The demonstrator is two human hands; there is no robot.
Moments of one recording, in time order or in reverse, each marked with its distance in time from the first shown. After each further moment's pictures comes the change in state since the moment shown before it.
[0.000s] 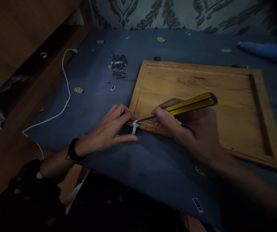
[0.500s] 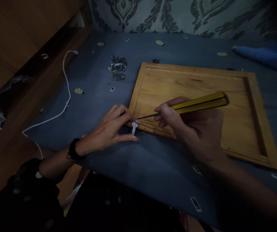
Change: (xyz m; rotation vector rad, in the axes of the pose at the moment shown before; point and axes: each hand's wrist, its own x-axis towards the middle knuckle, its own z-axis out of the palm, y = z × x) left_hand 0.002 0.000 0.001 -0.035 0.013 -0.005; right_hand -0.003 -0.003 -0.003 0.091 0.106 0.080
